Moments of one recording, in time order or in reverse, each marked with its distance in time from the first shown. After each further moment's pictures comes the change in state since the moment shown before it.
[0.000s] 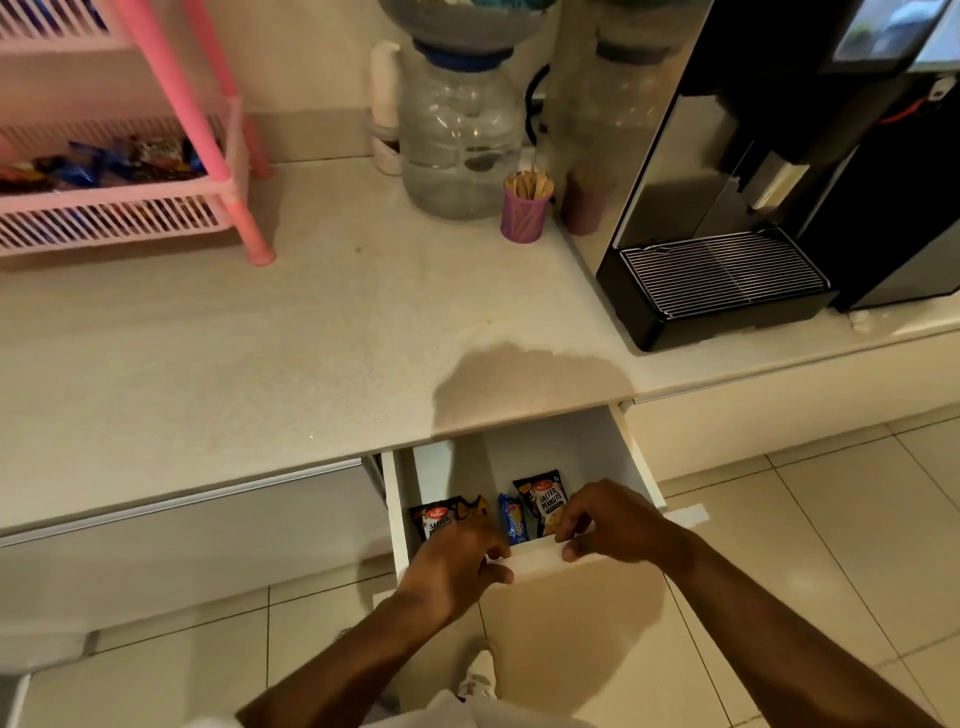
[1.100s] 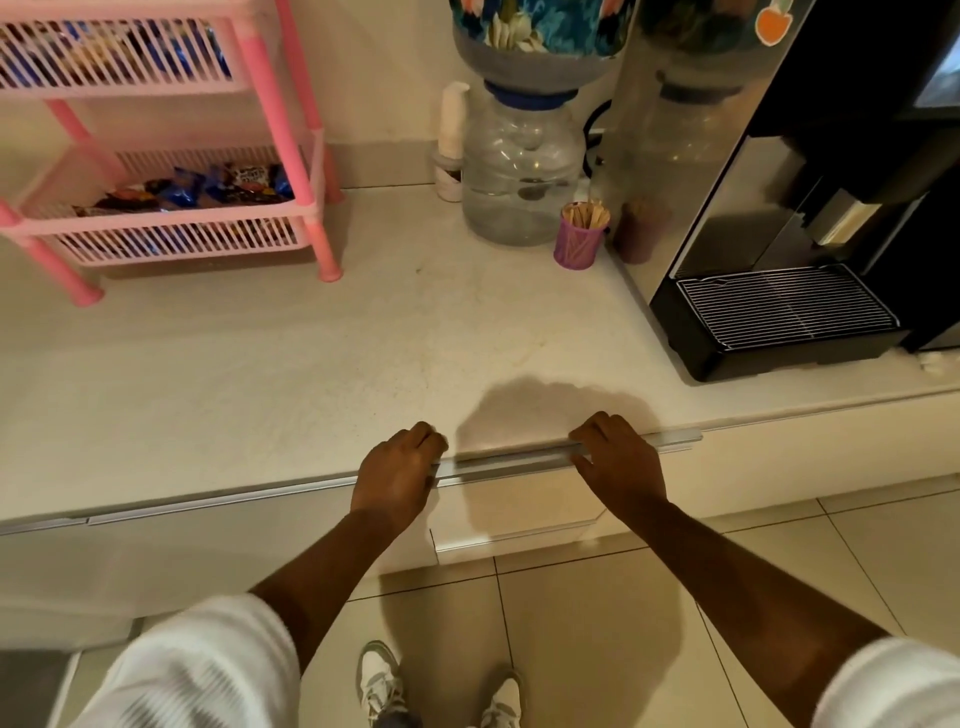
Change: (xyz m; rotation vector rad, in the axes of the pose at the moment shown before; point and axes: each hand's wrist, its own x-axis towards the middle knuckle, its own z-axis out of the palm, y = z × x) left_hand 0.009 -0.091 -0.115 0.433 0.412 -0.051; right_hand 0.079 -0.044 -0.020 -0.445 0.830 -0.152
